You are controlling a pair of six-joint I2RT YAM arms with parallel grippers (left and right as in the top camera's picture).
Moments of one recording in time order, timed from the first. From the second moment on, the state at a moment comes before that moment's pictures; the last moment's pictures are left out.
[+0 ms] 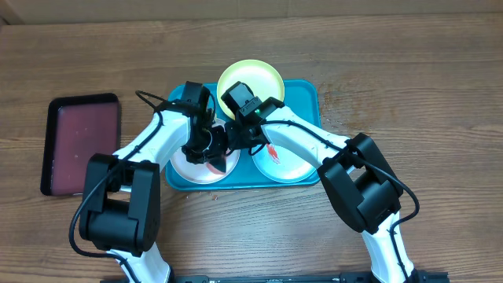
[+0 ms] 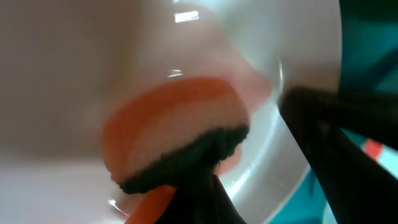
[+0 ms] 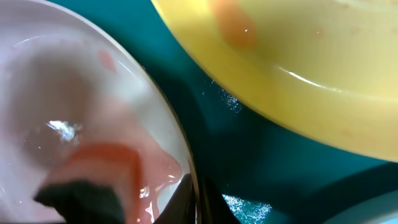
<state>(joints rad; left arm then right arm) -0.22 1.89 1.18 -0.78 0.33 -0.43 0.70 2.21 1.63 -0.65 -0.14 0.51</state>
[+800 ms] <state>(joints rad) -0.18 1.89 1.21 -0.80 -0.23 -0.47 0.70 2.21 1.63 -0.64 -0.15 0.52</state>
